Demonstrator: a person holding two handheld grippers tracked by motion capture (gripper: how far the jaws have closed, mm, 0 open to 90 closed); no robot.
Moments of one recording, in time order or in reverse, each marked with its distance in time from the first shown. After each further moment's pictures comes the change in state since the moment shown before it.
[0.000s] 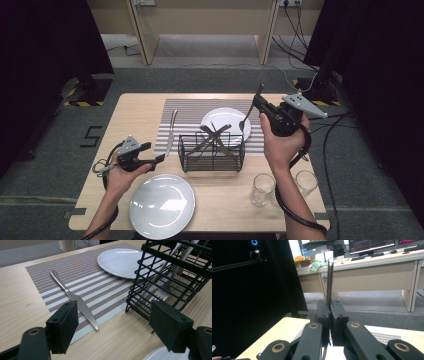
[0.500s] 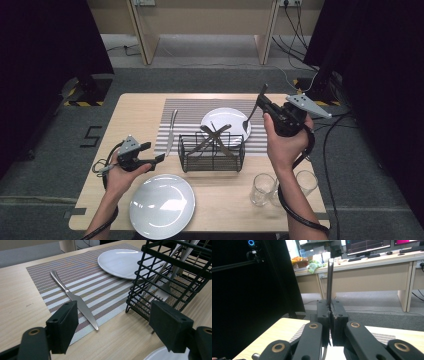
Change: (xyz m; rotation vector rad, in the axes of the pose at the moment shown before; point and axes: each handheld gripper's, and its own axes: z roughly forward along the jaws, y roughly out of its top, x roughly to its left) left arm 0.000 0.000 0.000 -0.003 0.002 -0.001; right arm -0.005 0.001 -0.005 -0.005 -0.019 -0.001
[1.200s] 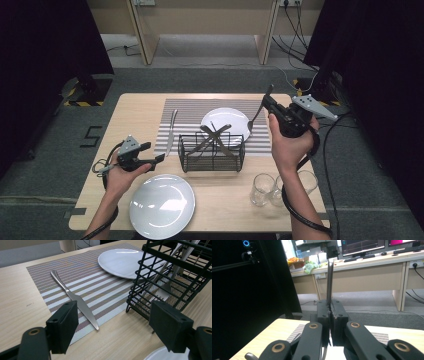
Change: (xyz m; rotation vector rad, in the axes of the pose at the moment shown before) left arm 0.000 0.000 0.001 0.003 0.000 0.001; right arm -0.009 0.000 -0.007 -0.007 -0.028 -0.001
